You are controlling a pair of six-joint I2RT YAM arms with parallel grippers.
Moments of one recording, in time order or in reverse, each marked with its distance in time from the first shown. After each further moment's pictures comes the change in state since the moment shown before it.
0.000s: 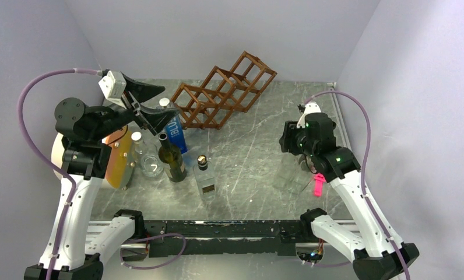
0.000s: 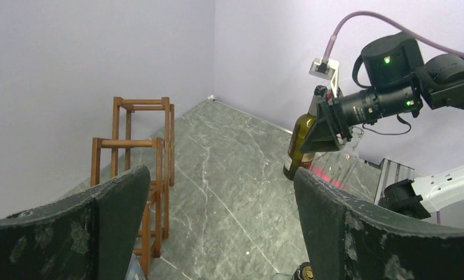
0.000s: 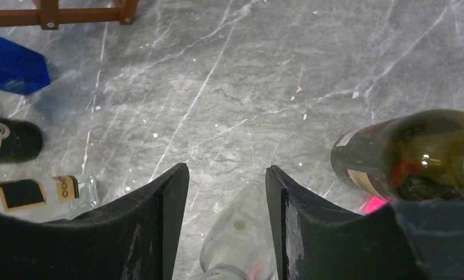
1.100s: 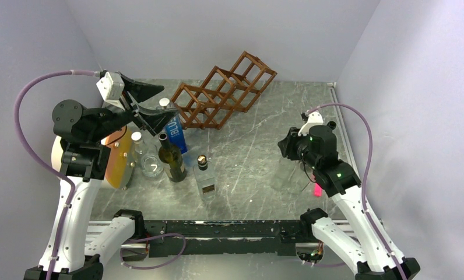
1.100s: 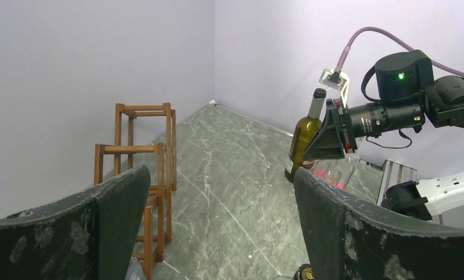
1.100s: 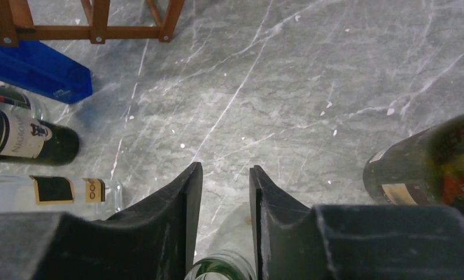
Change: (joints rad) left arm 0.000 -0.012 0.006 0.014 0.001 0.001; right arm 0.008 -0.147 -0.182 0.163 -0.066 0.087
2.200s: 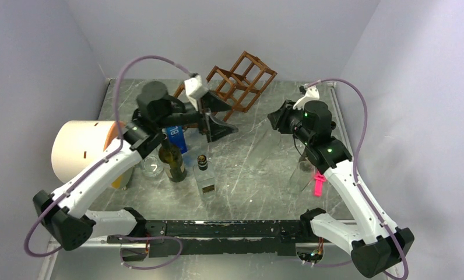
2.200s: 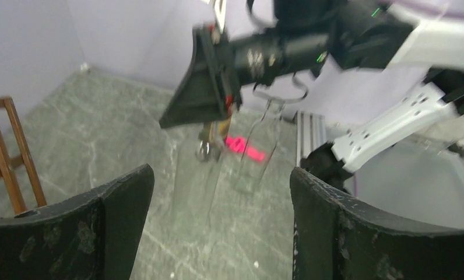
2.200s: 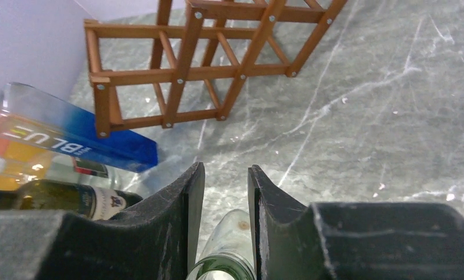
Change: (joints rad) left arm -0.530 0.342 0.082 0.043 -0.126 0.064; right arm 0.005 0.241 0.167 0.243 -0.019 0.099
